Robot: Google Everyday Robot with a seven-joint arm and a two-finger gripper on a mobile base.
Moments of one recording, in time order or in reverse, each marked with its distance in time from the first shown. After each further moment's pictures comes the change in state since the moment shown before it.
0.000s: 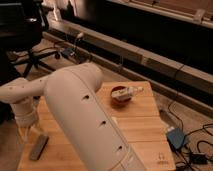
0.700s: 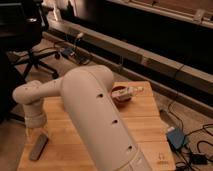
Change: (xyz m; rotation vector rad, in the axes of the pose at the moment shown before) arm -0.002 -0.007 0.026 -0.141 0.027 0.011
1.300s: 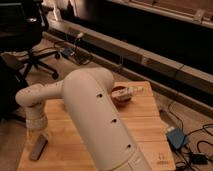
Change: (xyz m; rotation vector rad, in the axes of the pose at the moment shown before) arm 0.001 -0.001 0.018 -0.004 0.042 0.028
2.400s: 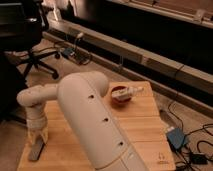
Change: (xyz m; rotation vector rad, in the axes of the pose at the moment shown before) arm -0.020 0.006 0.014 0.005 0.030 0.018
